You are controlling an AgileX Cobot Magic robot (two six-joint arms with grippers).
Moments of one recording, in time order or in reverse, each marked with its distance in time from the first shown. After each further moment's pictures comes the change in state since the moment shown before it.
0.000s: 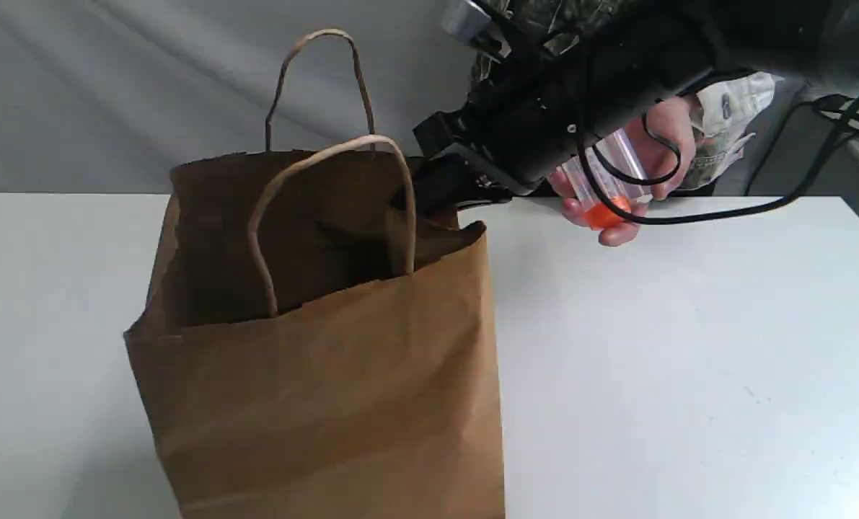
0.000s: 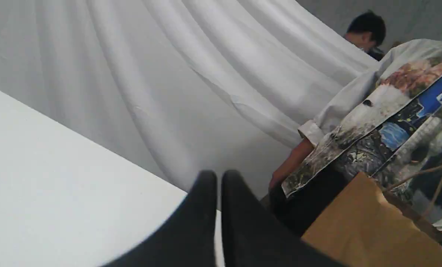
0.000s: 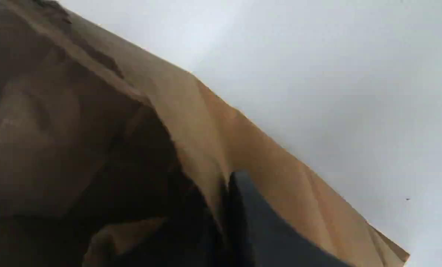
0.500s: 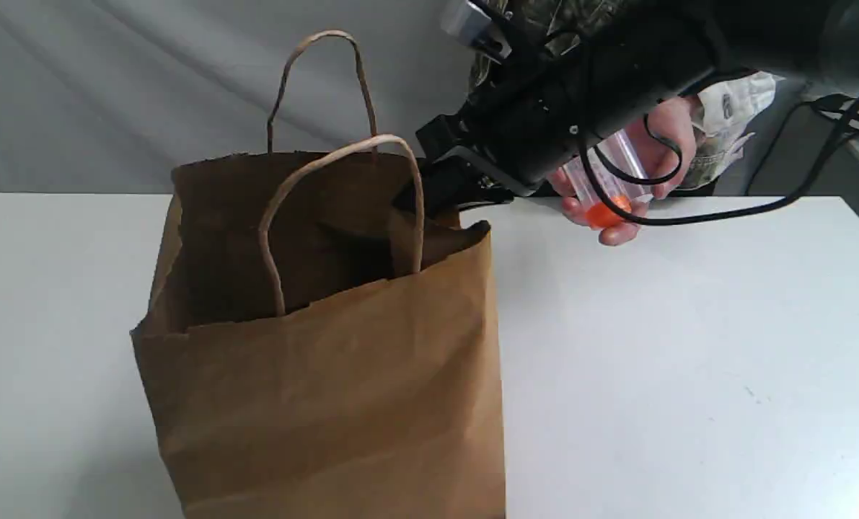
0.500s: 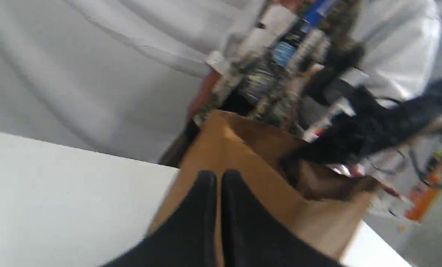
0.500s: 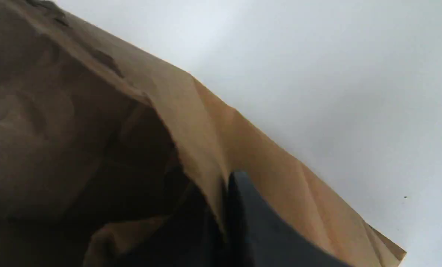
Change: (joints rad) left arm 0.000 -0.002 -0.279 -0.328 0.518 0.477; right arm 0.000 0.000 0.000 -0.004 0.002 -0.011
